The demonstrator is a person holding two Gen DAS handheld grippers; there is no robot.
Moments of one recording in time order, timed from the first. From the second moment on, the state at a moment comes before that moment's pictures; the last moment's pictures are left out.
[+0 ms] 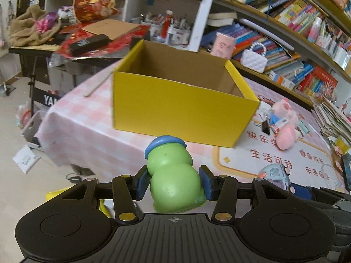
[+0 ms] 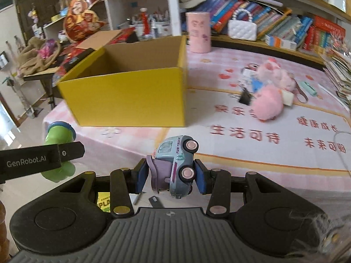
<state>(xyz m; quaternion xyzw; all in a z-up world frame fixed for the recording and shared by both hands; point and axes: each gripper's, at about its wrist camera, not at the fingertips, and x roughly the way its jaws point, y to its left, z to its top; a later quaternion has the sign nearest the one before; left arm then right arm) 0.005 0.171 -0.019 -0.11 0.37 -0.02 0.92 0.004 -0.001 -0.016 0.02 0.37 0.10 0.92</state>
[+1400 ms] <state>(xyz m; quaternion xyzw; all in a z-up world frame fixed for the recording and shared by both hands) 0.044 0.208 0.032 -0.11 0.27 -0.02 0.96 0.059 0.056 0.027 -0.03 0.30 0.16 0.94</state>
